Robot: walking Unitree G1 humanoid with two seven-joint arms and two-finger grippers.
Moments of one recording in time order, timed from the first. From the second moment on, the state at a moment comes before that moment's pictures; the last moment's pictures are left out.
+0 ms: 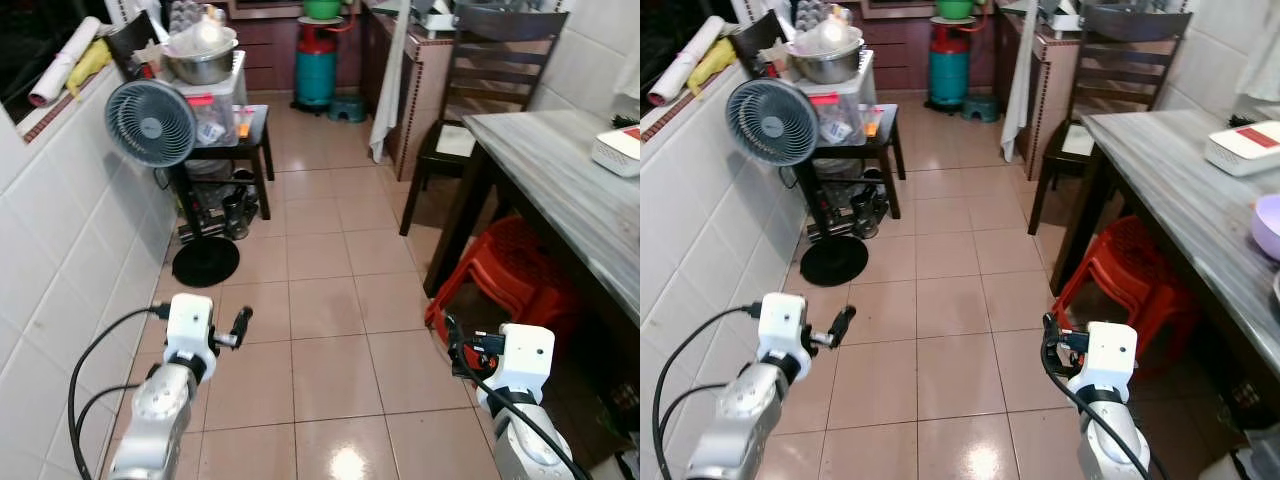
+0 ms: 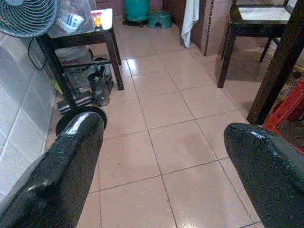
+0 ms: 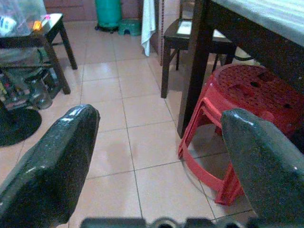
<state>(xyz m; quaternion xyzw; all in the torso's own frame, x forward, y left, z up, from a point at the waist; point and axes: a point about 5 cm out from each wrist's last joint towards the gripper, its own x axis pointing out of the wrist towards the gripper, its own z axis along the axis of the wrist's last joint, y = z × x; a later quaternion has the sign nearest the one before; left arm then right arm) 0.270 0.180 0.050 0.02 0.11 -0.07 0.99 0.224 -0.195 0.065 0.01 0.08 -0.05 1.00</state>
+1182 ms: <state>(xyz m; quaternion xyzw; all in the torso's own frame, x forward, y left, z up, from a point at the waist) 0.288 0.183 0.063 -0.03 0.10 -0.04 0.99 0.246 -0.197 0.083 0.01 0.04 -0.07 1.00</state>
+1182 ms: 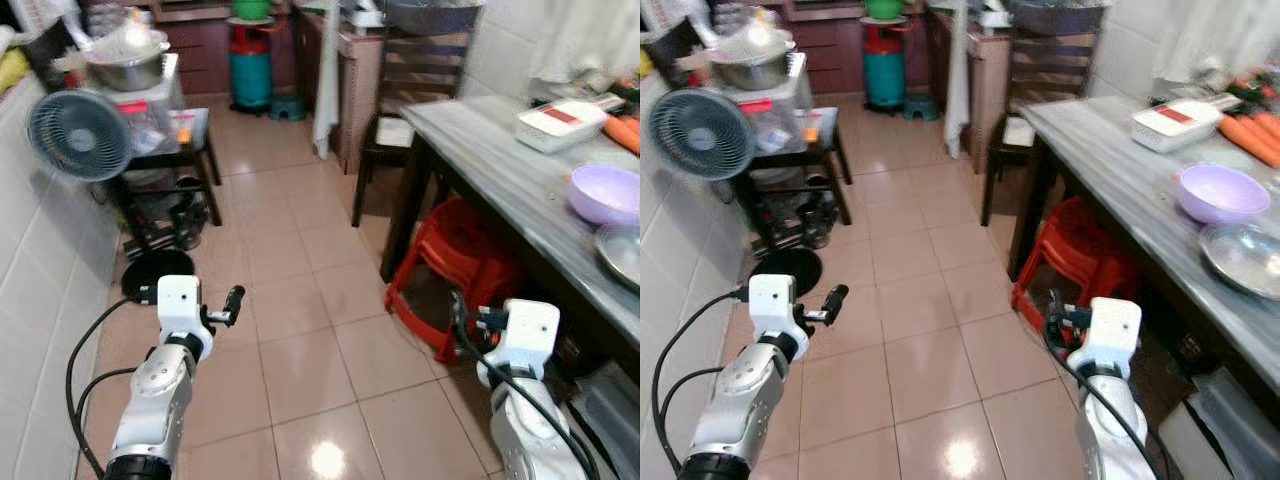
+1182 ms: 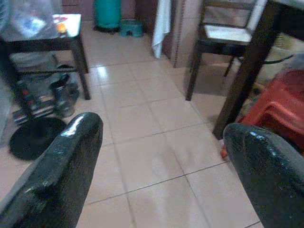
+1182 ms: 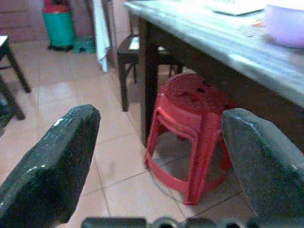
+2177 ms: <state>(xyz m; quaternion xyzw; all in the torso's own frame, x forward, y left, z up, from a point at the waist) 0.301 0.177 0.063 -0.05 0.10 -0.04 0.99 0.243 -0.200 0.079 0.00 0.05 -0.09 0.99</state>
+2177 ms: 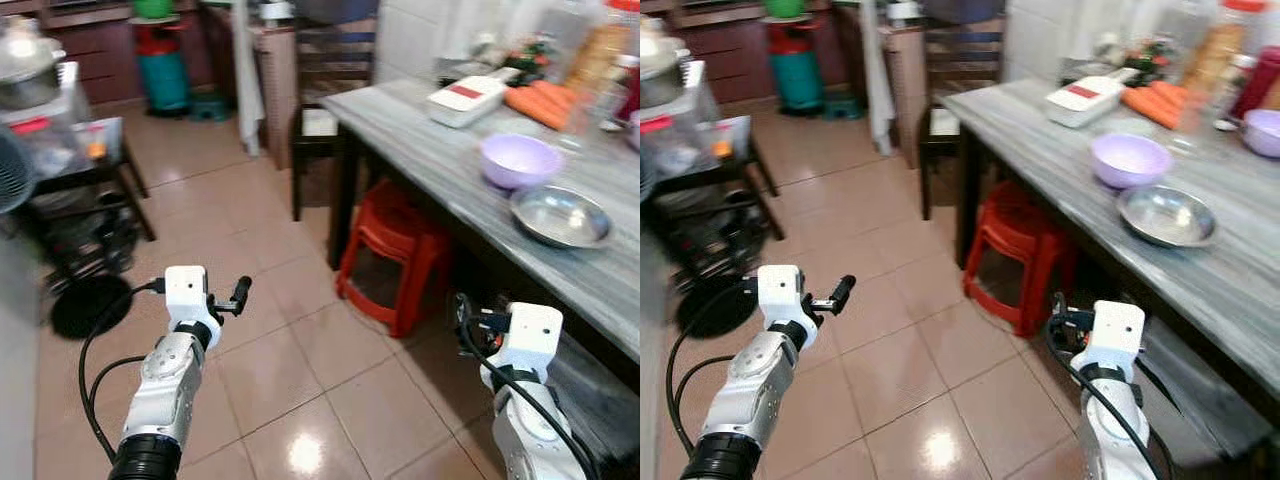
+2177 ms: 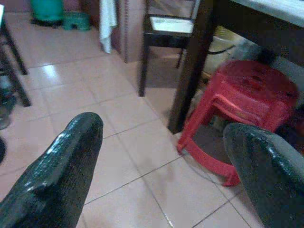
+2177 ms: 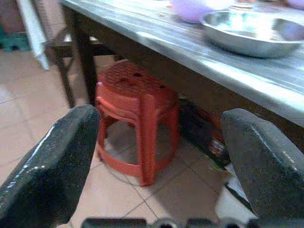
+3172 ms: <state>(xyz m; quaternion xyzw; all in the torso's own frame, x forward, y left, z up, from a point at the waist) 0.306 0.159 0.063 -0.05 0.09 -0.07 0.99 0.241 -0.211 0.080 -0.01 0.05 -0.10 0.99</state>
